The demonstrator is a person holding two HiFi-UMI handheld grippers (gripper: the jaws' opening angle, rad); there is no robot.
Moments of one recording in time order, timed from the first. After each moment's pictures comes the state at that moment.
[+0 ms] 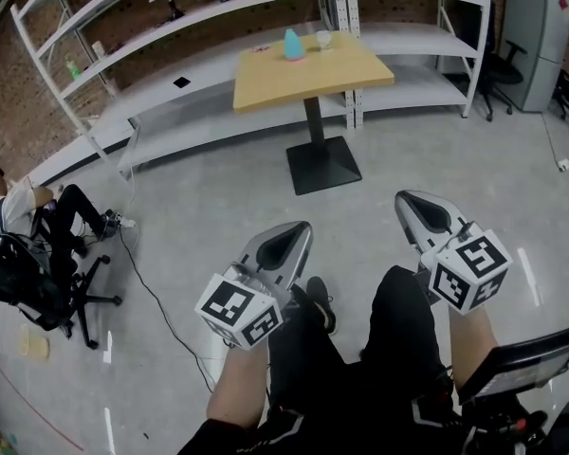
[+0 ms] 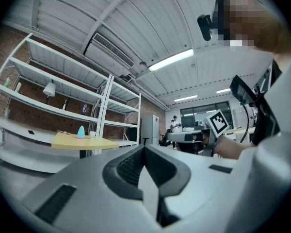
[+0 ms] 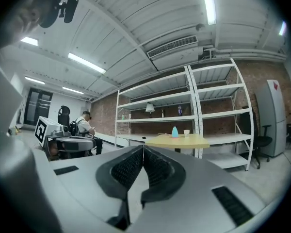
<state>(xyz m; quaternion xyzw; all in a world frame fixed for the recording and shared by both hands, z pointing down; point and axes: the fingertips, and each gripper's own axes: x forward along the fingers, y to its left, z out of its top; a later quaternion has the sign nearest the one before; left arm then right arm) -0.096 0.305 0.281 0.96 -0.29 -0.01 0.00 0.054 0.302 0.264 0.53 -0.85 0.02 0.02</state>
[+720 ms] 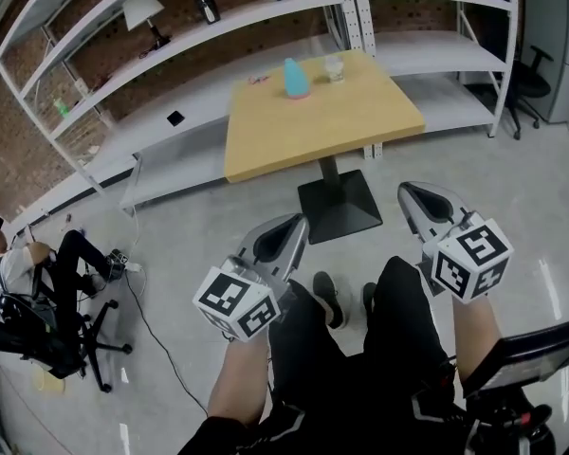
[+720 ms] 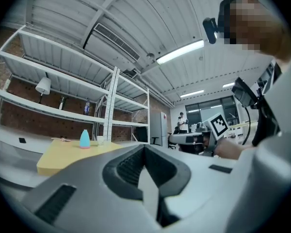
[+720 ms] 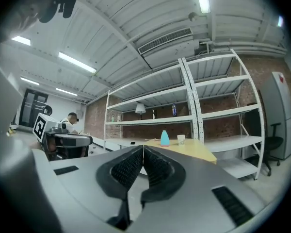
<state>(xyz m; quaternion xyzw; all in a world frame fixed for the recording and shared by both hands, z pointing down) -0.034 0.009 0.263 0.95 -0.31 0.00 -0.02 0.129 0.005 0.257 0.53 -0.85 0.01 0.00</state>
